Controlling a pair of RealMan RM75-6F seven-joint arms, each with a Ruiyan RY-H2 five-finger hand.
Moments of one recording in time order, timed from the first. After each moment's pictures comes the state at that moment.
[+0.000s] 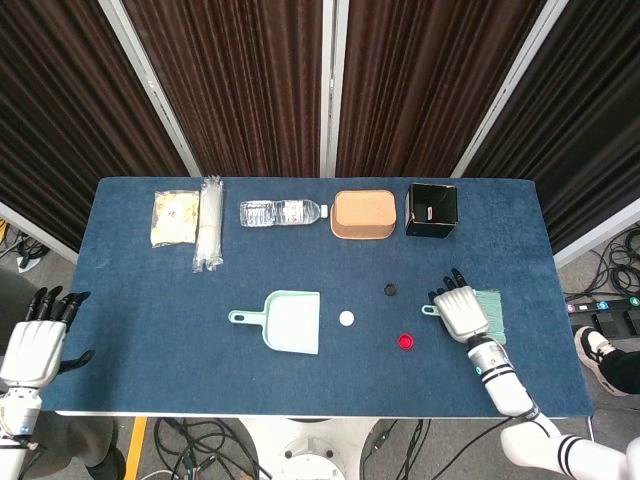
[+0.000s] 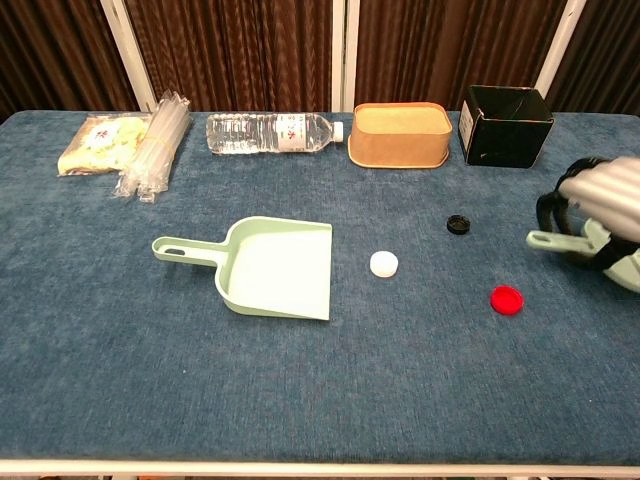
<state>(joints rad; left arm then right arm) -0.13 -1.20 -0.05 -1.52 1.48 1.40 0.11 0.50 -1.53 0.07 -1.25 -1.35 1.03 -0.43</state>
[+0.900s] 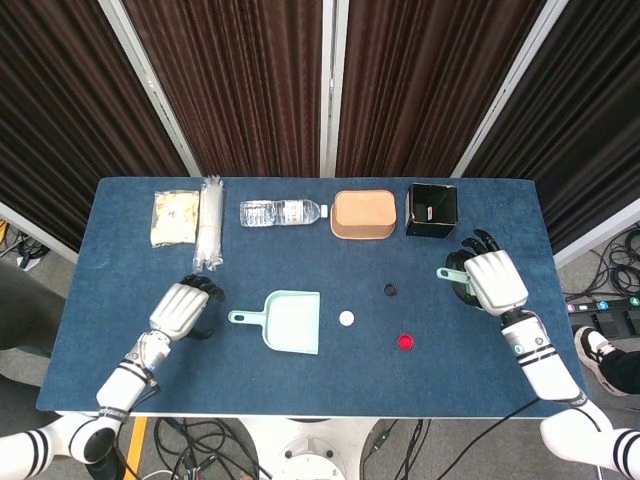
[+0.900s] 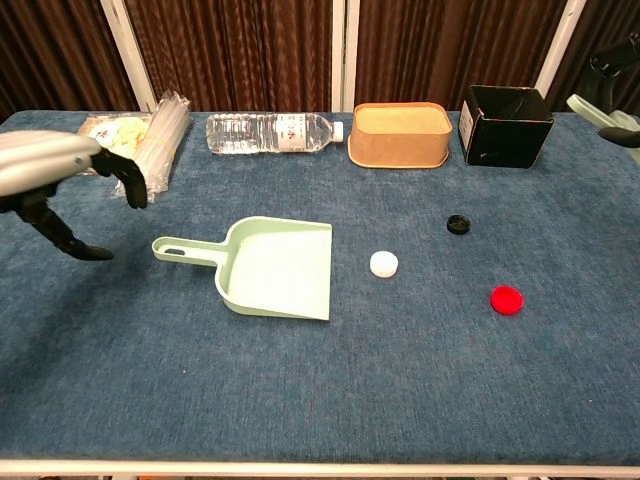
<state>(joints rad) -0.52 -1.45 -0.13 -1.55 1.29 0.94 0.34 0.52 -1.26 0.15 -1.46 -1.42 1.11 -0.12</state>
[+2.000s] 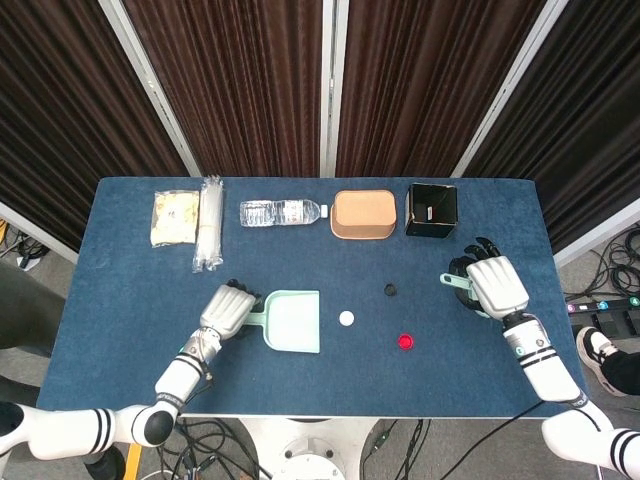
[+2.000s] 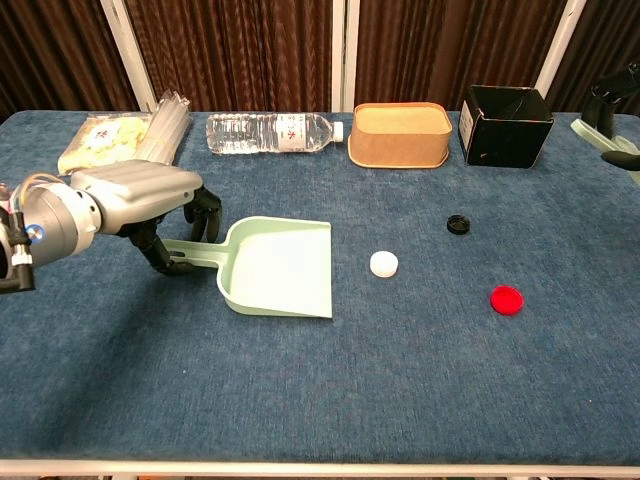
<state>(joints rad) -0.72 -1.63 -0.13 -1.56 0.91 0.95 0.70 0.52 -1.29 0.12 -1.40 -1.42 1.10 -0.07</state>
